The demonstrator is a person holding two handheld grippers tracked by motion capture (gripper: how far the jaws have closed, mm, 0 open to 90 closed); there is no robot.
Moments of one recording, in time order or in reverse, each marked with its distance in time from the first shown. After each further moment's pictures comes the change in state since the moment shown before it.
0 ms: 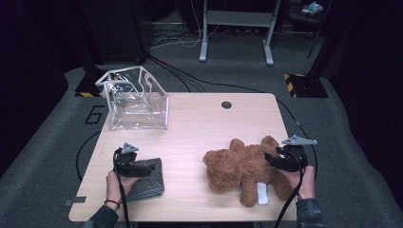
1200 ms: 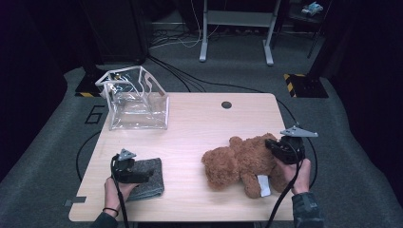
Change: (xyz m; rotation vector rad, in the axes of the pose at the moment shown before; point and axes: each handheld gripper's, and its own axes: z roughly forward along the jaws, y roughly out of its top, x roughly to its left) left arm -0.001 -0.015 -0.004 -0.022 -0.010 -0.030; right arm 0.018 0.035 -0.015 -0.106 0.000 0.048
